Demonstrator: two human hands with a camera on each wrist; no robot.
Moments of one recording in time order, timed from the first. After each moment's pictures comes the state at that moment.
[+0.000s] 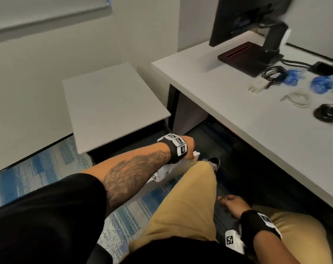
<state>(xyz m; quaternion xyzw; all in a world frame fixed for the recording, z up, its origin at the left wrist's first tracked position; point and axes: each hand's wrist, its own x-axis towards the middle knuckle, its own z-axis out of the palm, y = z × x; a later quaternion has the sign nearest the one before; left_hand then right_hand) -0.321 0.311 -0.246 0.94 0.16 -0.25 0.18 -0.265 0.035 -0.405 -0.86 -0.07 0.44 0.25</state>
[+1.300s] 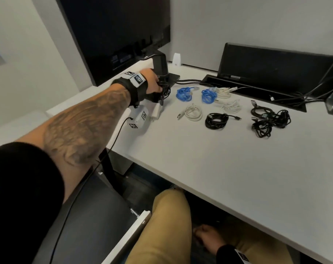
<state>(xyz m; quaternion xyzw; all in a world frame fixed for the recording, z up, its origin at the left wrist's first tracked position) -0.057 0.284 -0.045 0.98 0.15 0.01 0.16 -0.242 -0.060 -0.404 -0.82 0.05 0.43 0.37</state>
